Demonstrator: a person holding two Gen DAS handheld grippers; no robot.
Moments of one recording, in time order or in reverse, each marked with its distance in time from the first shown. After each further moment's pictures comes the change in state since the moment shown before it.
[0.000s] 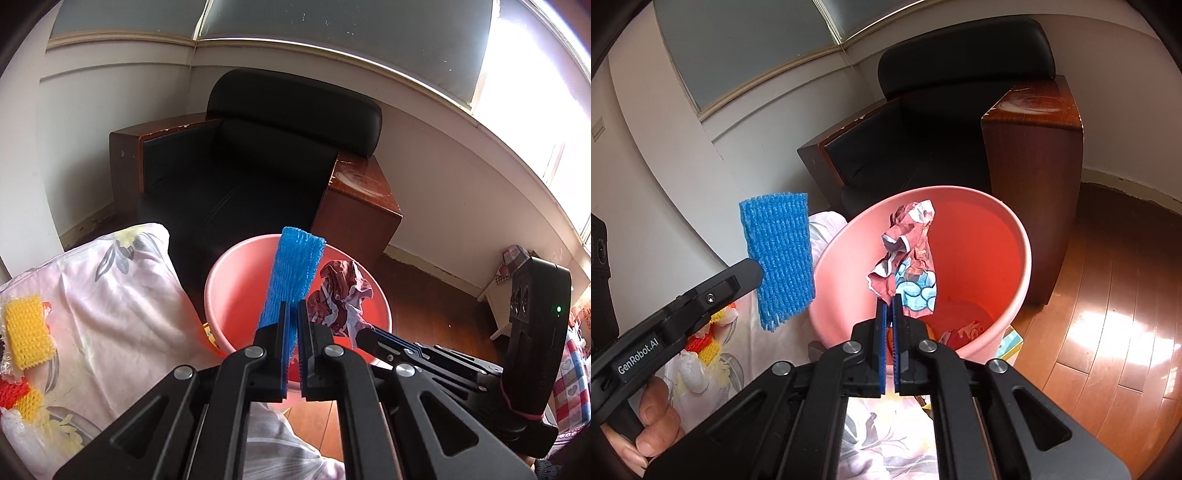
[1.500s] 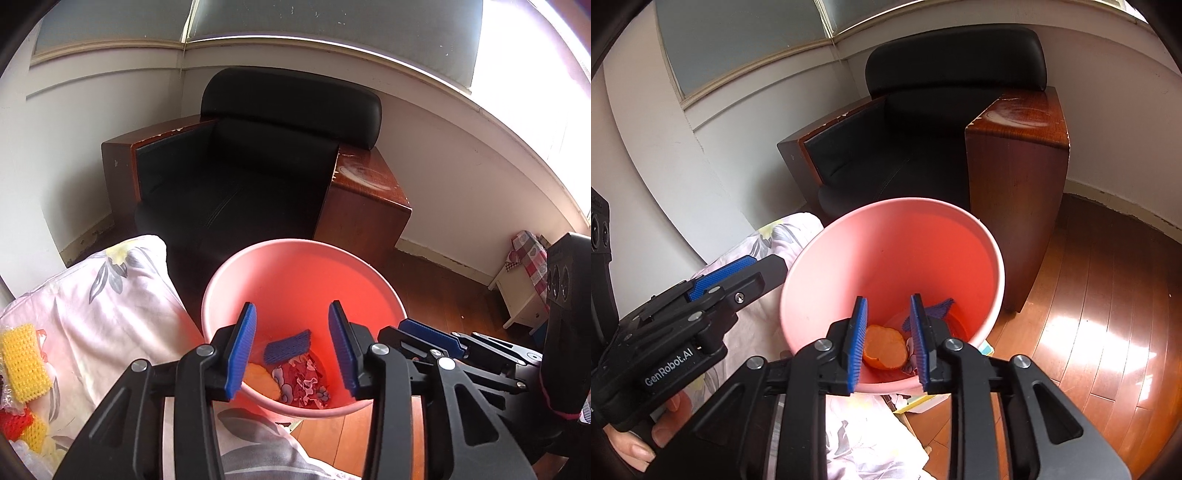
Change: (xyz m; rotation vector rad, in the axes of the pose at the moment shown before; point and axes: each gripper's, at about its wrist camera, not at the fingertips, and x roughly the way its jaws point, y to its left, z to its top) left arm 0.016 -0.001 0.011 0.056 0.003 0.031; right arm -0.014 0.009 0.009 -0.052 -0.003 -0.089
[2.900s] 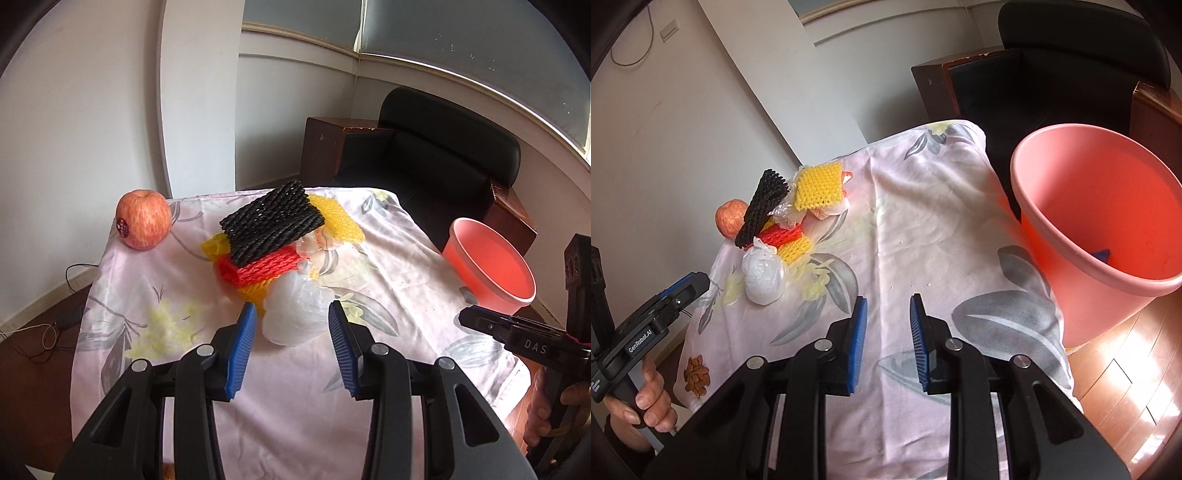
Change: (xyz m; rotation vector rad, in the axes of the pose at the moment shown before) left arm -0.198 0.164 -0.150 -0.303 -0.025 0.478; right arm 0.024 0.150 -0.084 -0.219 0.242 0.364
